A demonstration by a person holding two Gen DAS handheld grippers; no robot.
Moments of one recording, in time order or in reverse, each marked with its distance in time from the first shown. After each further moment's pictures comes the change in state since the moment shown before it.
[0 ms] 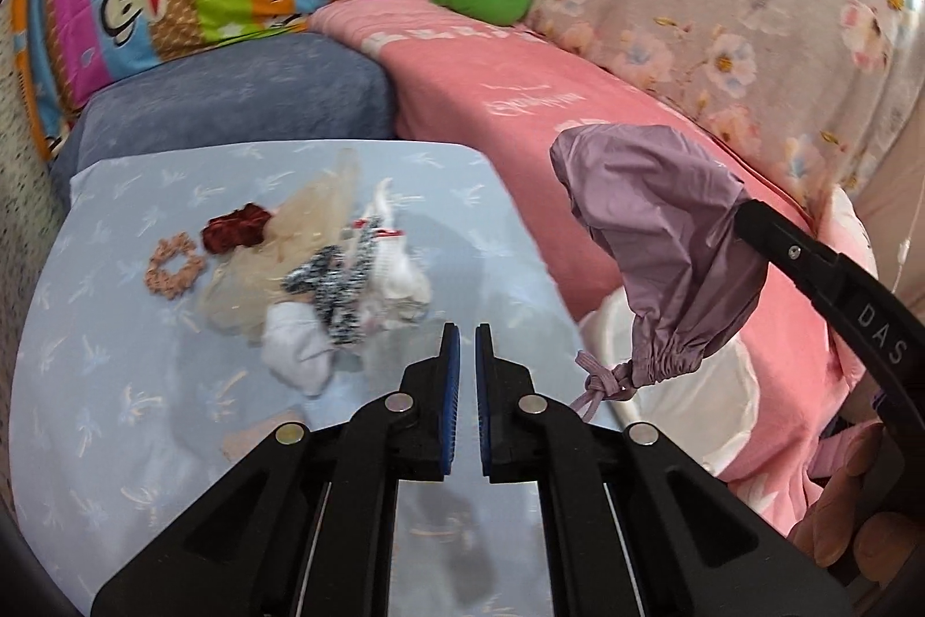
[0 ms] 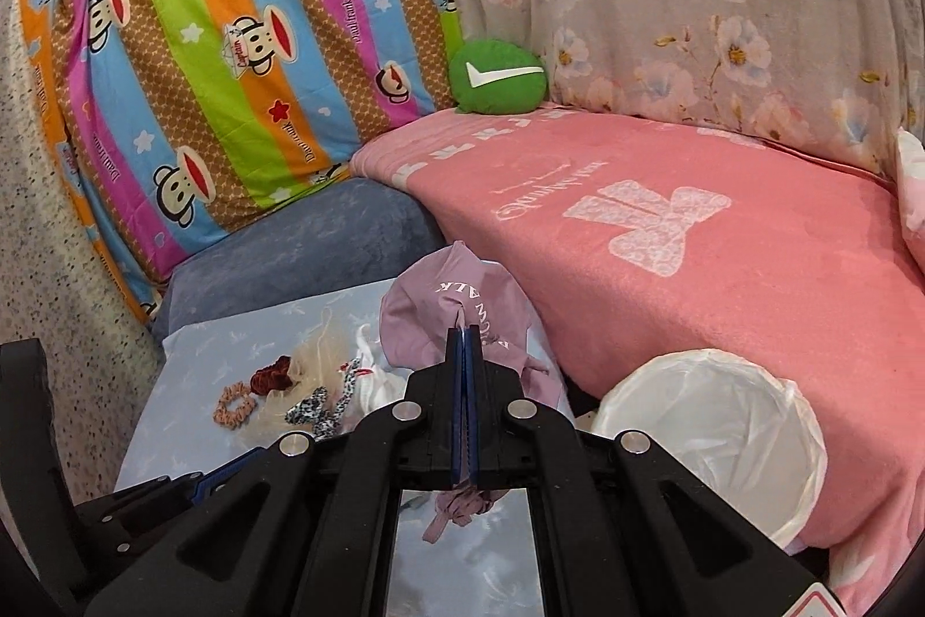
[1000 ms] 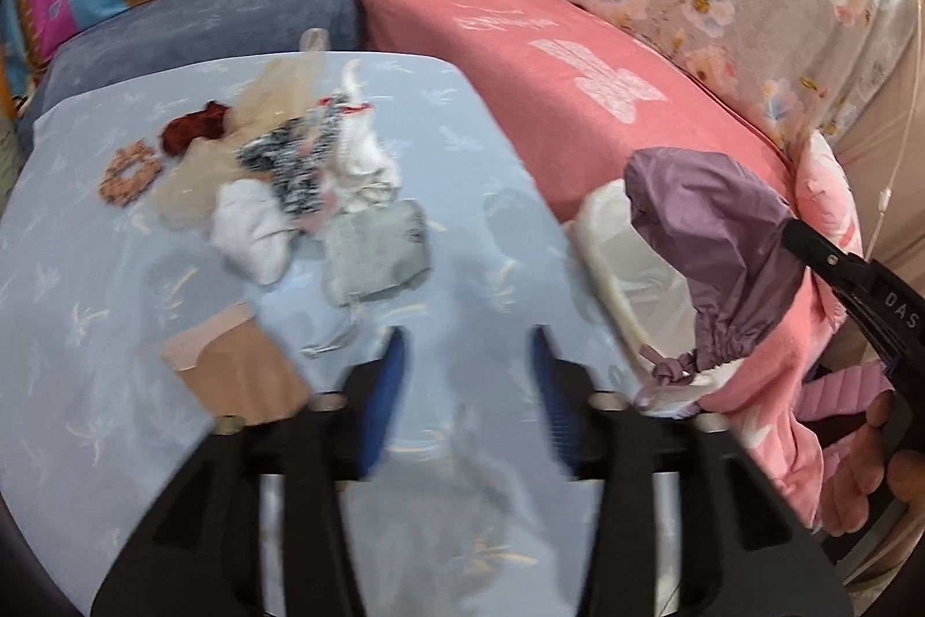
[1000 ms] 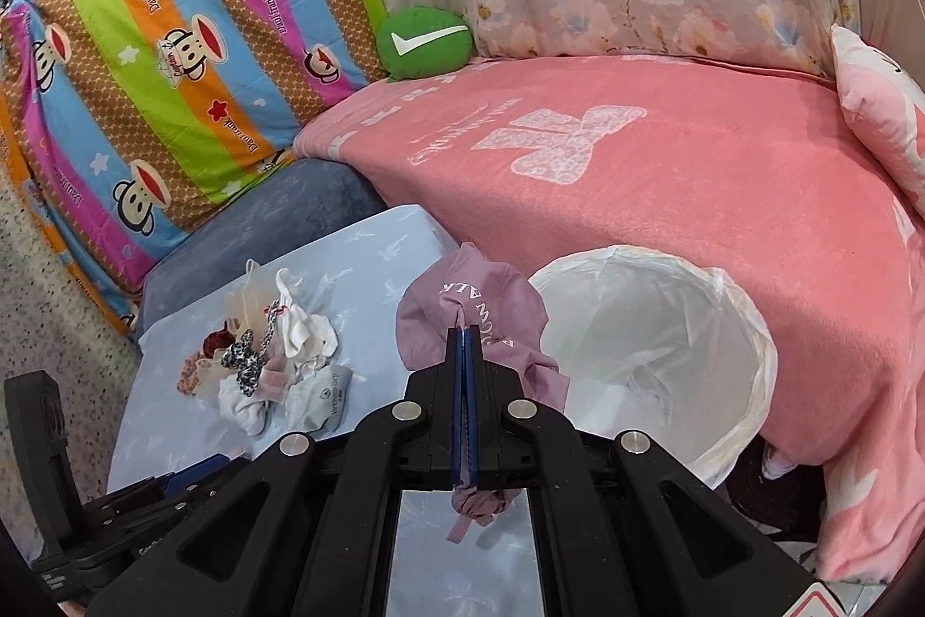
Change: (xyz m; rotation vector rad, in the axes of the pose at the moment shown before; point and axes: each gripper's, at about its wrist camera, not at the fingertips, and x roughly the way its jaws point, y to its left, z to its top) left arm 0.012 0.017 -0.064 -0.015 0.107 -0.053; right arm -0.016 -0.073 -0.063 0.135 0.088 -0.021
